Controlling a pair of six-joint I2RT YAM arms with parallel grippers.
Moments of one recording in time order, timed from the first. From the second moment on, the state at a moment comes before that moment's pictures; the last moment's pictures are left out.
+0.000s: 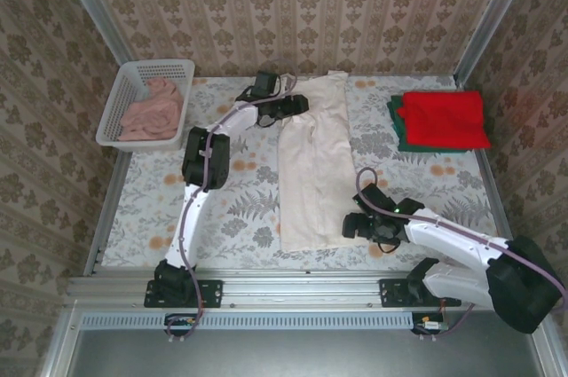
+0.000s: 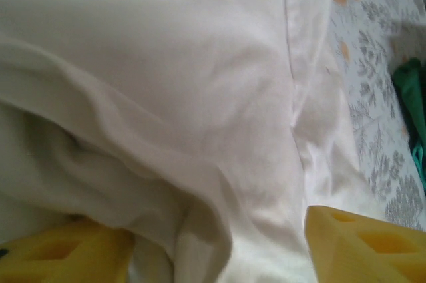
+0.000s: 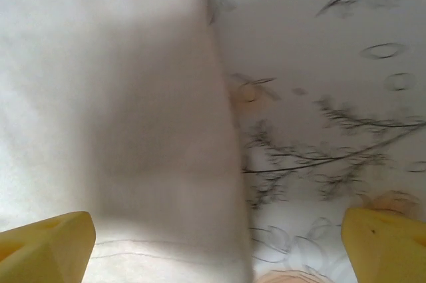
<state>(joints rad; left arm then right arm) -0.44 2.56 2.14 -0.34 0.49 -0.48 0.65 1.12 0.49 -0.65 0.05 0.81</state>
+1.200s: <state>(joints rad) -1.12 1.24 0.52 -0.24 -0.02 -0.76 0.77 1.09 0.44 -0.65 0.13 0.93</state>
